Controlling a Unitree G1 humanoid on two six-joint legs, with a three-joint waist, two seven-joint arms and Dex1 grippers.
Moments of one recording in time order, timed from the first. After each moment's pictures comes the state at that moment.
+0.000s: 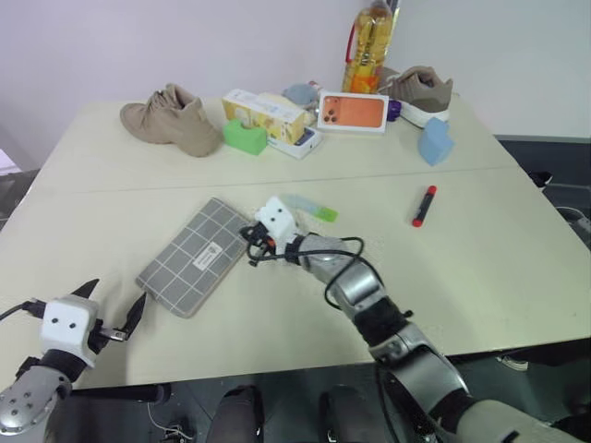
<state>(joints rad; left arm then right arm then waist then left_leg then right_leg) 0.43 0.47 0.48 -0.24 -0.23 -0.04 -0.52 -0.73 0.05 0.35 0.42 0.06 0.40 0.46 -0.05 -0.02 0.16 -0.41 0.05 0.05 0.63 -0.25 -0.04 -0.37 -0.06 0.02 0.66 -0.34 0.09</state>
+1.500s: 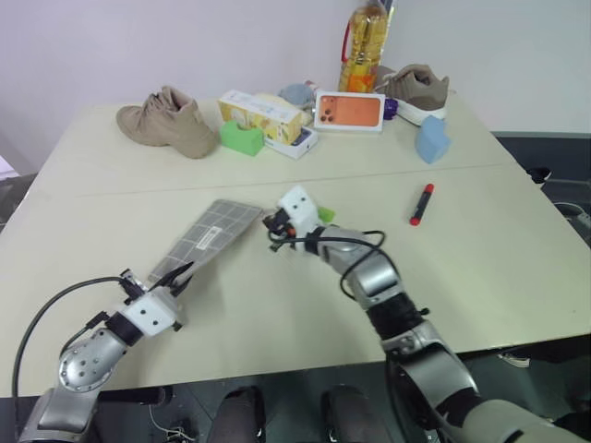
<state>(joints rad) 0.19 0.60 0.12 -0.12 0.01 -0.43 -0.43 -0.66 -0.14 0.23 0.16 0.08 0.48 0.56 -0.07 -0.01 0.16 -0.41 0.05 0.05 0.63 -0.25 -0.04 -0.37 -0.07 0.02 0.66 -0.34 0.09</state>
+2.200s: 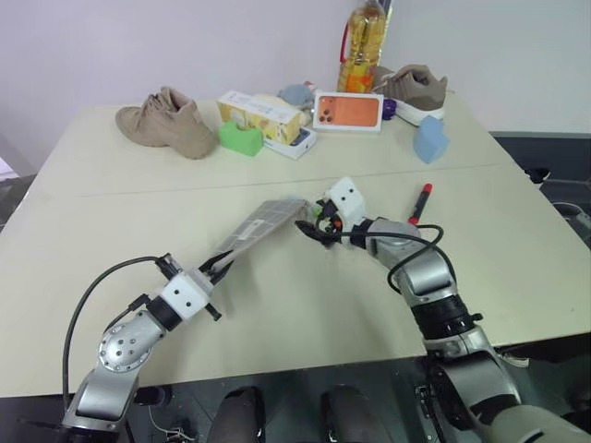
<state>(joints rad) 0.12 0.51 0.02 -0.24 -0.01 -0.29 -0.50 -0.63 -0.26 0.17 0.11 0.10 0.56 0.56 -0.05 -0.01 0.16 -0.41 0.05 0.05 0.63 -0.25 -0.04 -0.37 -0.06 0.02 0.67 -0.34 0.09</state>
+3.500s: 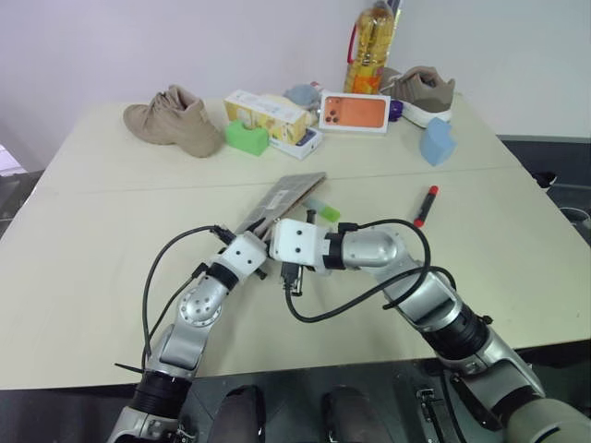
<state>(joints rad) -0.20 0.25 -0.15 -0.01 0.27 -0.17 -0.22 -0.65 -0.40 0.52 -0.31 -0.05 0.49 0.84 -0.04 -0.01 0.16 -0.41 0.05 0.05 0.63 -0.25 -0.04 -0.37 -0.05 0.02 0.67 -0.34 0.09</state>
